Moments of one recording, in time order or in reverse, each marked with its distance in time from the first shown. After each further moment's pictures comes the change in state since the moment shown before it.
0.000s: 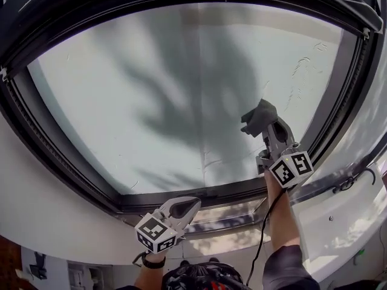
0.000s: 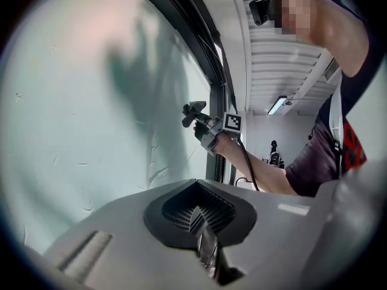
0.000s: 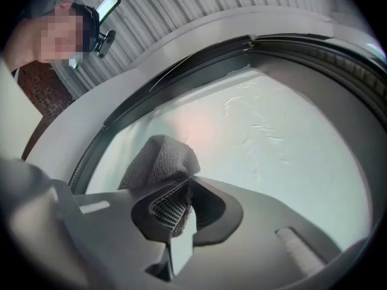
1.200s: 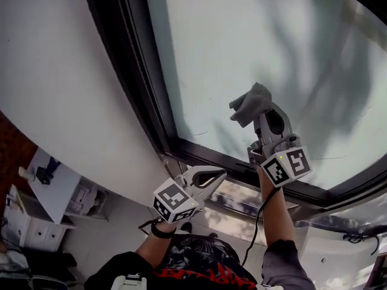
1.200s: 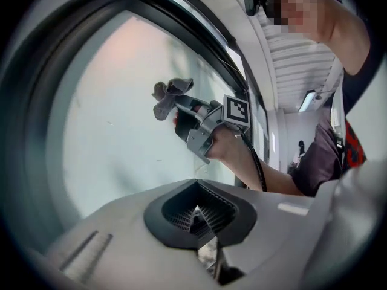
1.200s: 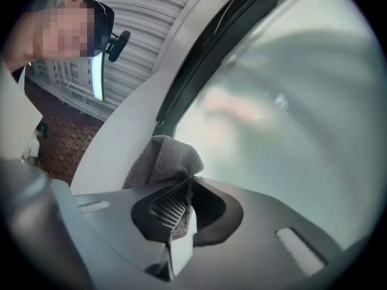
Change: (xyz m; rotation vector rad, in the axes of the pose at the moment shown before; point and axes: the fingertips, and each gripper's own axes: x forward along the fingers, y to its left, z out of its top) left arm -0.114 0.041 -0.011 -0.032 -0.022 0.331; right arm 0.091 0.282 -0.071 0.247 0.065 0.498
